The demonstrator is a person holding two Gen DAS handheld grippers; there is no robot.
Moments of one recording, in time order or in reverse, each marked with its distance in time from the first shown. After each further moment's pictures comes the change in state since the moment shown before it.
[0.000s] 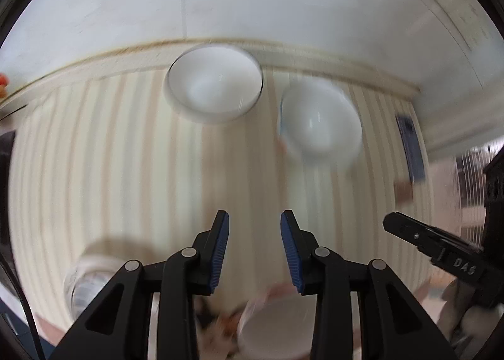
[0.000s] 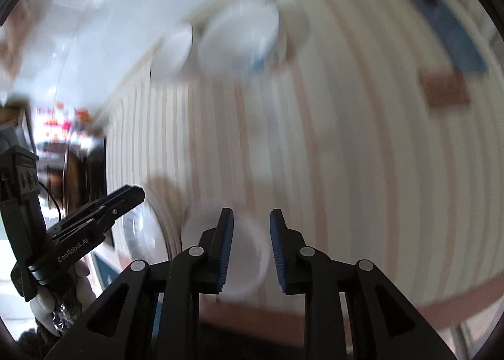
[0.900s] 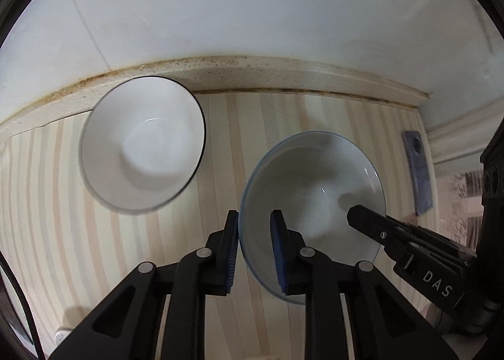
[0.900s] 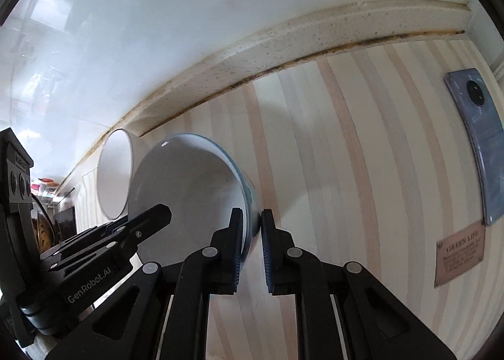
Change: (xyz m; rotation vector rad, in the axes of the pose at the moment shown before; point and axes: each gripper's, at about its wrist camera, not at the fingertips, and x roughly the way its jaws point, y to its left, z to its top) left arm 0.059 -0.046 0.057 0.076 0.024 -0.016; right arm 0.074 -0.004 0.116 0.037 -0.068 -0.082
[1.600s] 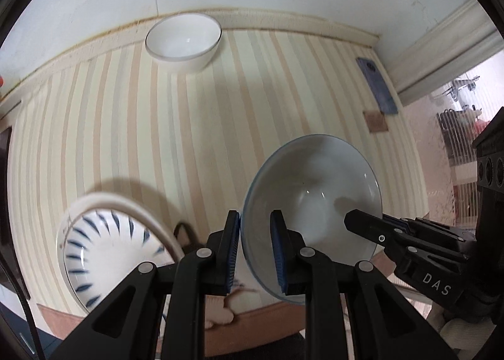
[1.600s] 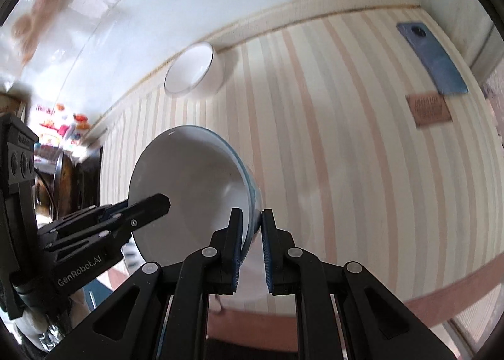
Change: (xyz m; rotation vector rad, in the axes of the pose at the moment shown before) left arm -0.085 0.008 -0.167 0.079 0.038 -0.019; right arm -0.098 0.032 -0.190 -0.065 0.017 0.023
